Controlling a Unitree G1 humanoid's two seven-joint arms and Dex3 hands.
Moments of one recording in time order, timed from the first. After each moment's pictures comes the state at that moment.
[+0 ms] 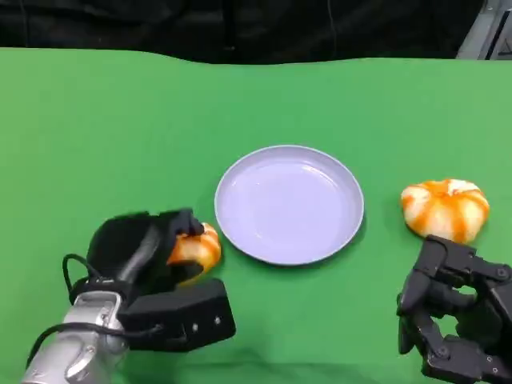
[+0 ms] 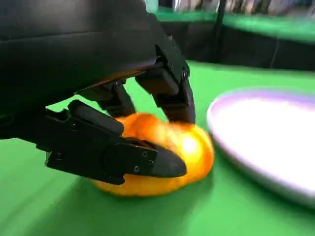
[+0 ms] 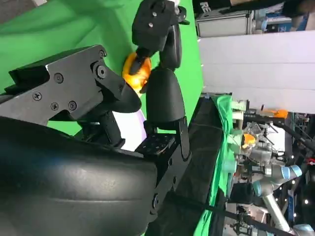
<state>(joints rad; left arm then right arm) -0.37 0.25 -0.43 0.60 0.74 -0.11 0.41 0.34 -0.13 0.05 -0.53 0.17 0.02 0.27</state>
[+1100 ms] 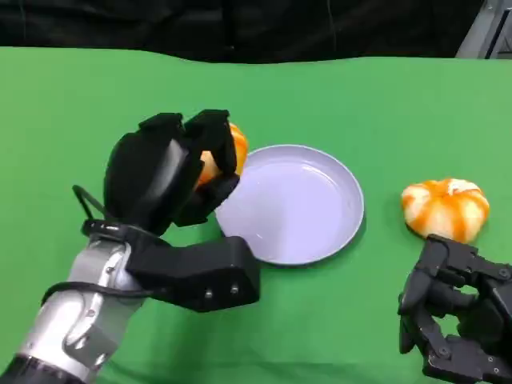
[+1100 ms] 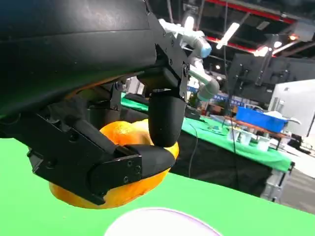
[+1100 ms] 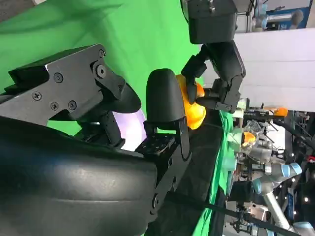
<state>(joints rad) -0.41 0.23 -0.35 0.19 0.74 -0.14 0.36 0.34 -0.13 0.05 -0.54 0.17 0.02 0.26</state>
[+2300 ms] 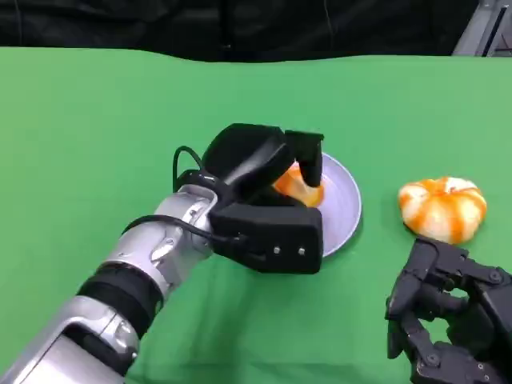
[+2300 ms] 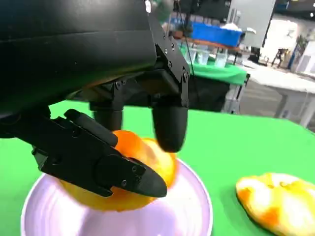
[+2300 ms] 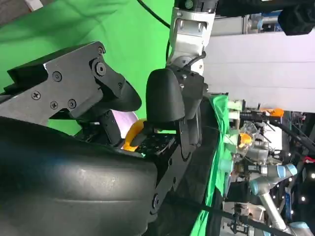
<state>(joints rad) -0.81 0.07 -0.52 0.87 0.71 -0.36 0.21 0.37 -0.12 0.10 -0.62 0.14 0.06 0.22</state>
